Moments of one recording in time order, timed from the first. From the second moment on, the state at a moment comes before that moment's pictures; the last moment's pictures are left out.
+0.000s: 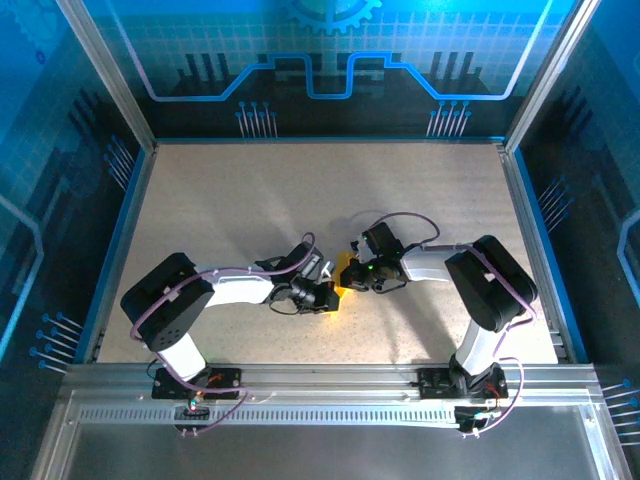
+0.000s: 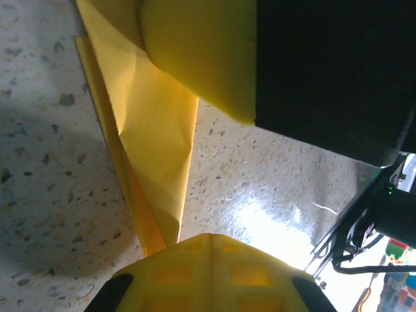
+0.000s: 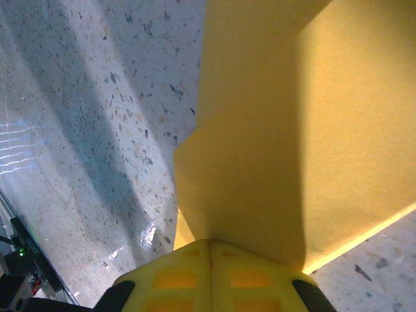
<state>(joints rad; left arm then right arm) -0.76 1.67 0.75 -0.06 0.52 -0.85 0.55 1.75 0.78 -0.10 -0.54 0.67</state>
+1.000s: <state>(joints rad) -0.76 1.68 0.72 -0.04 0.51 -0.85 0.56 1.76 0.82 -0.16 -0.52 0.64</state>
